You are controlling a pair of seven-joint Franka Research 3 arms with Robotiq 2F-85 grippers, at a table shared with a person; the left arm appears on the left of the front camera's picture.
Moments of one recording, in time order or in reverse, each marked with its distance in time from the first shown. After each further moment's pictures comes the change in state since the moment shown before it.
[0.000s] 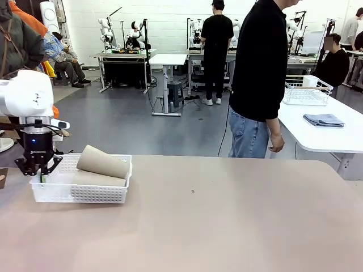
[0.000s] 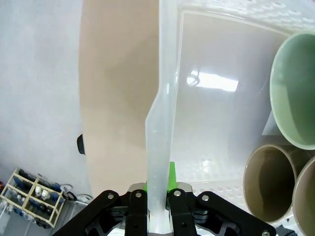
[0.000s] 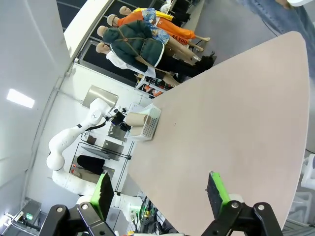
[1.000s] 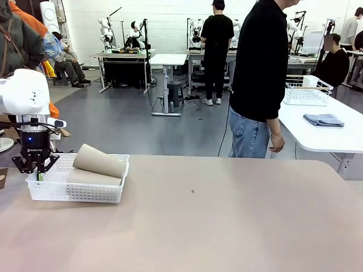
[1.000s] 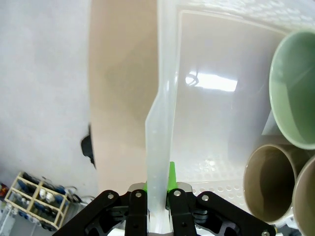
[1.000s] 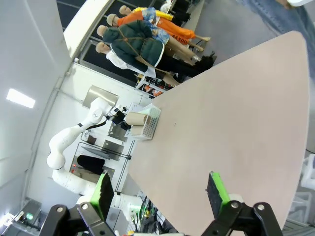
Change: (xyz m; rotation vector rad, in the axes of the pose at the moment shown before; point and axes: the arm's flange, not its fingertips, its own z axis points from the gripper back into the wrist) left arm 0.010 0.005 0.001 0.028 -0.023 -0.018; right arm 0.000 0.000 0.000 0.000 0.000 0.000
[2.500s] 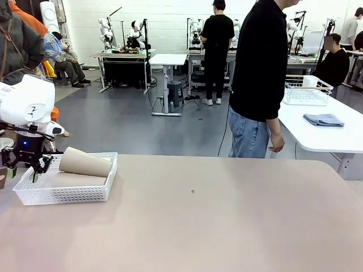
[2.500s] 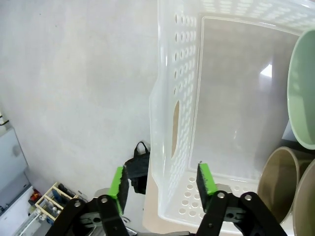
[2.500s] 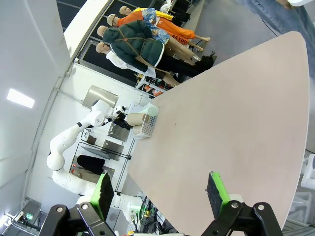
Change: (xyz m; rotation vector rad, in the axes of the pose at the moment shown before) left arm 0.002 0.012 -0.009 0.244 -0.144 -0.006; right arm 0.000 0.000 0.000 0.000 0.000 0.000
